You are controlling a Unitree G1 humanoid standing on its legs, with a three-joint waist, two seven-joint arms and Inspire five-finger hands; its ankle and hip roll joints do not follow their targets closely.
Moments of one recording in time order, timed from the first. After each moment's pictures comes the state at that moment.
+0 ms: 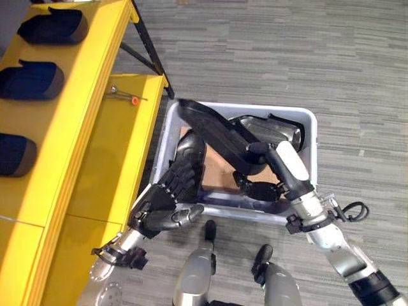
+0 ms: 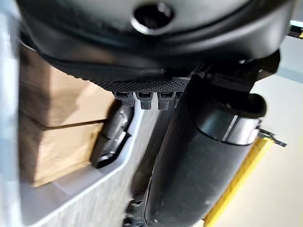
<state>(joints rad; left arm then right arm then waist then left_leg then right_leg) 0.22 0.48 -0.10 -0.07 -0.85 -0.25 -0.45 -0.07 -0.54 0.28 -0.13 -0.18 -0.33 -0.18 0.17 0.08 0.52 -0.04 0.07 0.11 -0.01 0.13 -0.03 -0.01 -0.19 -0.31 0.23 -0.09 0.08</state>
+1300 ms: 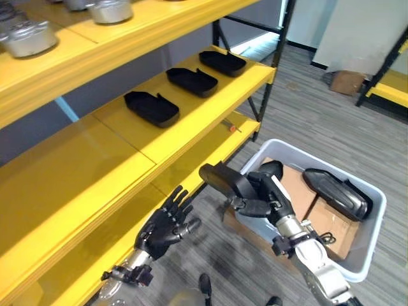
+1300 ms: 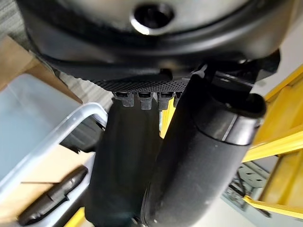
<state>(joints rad) 0.22 0.45 -0.18 0.08 -0.94 -0.15 -0.46 0.07 -0.40 0.33 -0.11 0.31 -0.12 -0.04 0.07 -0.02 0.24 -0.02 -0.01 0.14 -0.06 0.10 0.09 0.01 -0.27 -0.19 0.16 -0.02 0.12</state>
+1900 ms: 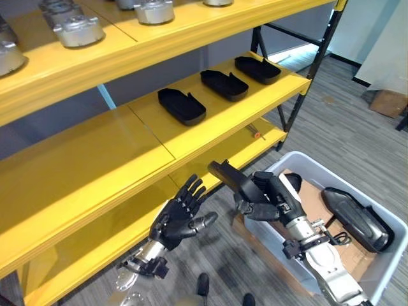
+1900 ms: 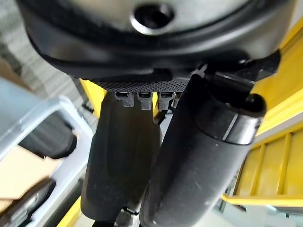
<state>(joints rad) 0.20 0.40 -0.23 0.00 -0.85 -0.21 -0.36 0.06 -0.48 0.30 -0.11 0.17 -0.27 -0.02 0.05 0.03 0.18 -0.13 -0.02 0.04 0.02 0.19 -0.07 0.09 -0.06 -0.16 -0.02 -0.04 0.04</state>
